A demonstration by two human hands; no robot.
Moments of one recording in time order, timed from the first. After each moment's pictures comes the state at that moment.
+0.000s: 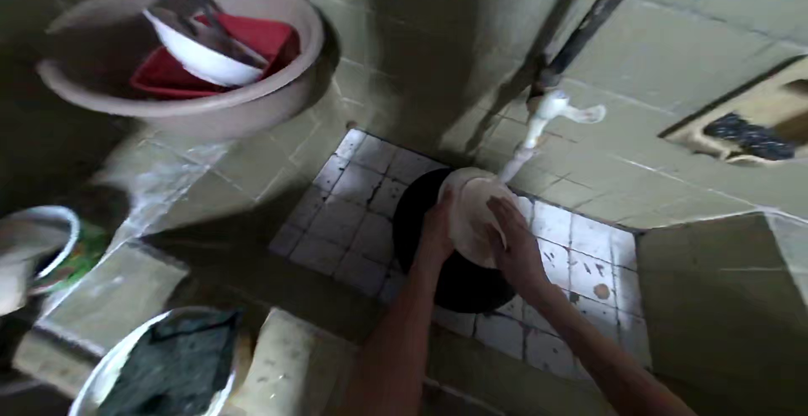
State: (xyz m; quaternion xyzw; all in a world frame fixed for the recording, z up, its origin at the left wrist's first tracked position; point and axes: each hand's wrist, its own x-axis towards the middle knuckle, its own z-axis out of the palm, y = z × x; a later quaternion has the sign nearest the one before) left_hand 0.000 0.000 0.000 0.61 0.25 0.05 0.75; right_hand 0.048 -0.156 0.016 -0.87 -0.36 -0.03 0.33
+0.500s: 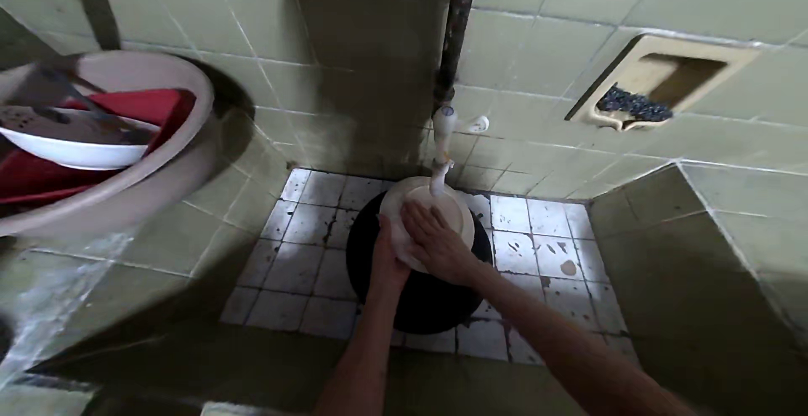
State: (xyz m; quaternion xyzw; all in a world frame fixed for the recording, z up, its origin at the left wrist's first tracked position) left_hand 0.014 -0.010 0.001 0.34 0.23 0.10 0.91; right_hand 0.084 -0.132 -0.027 -0.84 -0.48 -0.02 0.24
